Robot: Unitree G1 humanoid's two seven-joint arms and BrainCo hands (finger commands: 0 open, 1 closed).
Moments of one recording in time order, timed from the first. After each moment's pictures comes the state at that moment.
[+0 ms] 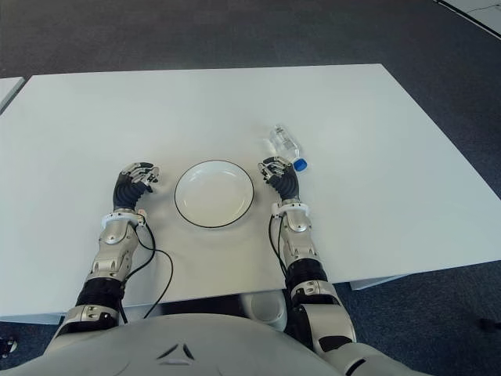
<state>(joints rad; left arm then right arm) -0.02 0.04 0.13 0.45 -0.02 -0.18 0.08 -0.24 -0.03 -0.06 0.70 -0.01 -0.35 0.00</state>
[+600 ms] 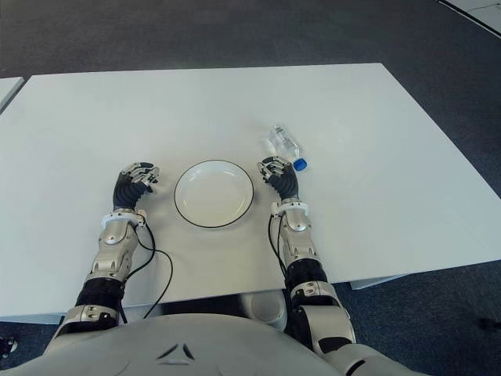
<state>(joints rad) -0.02 0.04 0.13 0.45 -0.01 -0.19 0.08 -0.23 -0.03 -0.05 0.62 -0.03 -0.32 -0.03</state>
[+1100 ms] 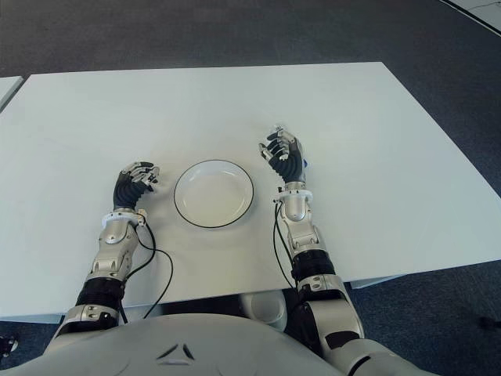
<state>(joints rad) -0.02 0.04 0.14 0.45 -0.01 -0.19 0.08 -0.27 -0.11 0.03 0.50 -0.36 -0.43 -0.33</state>
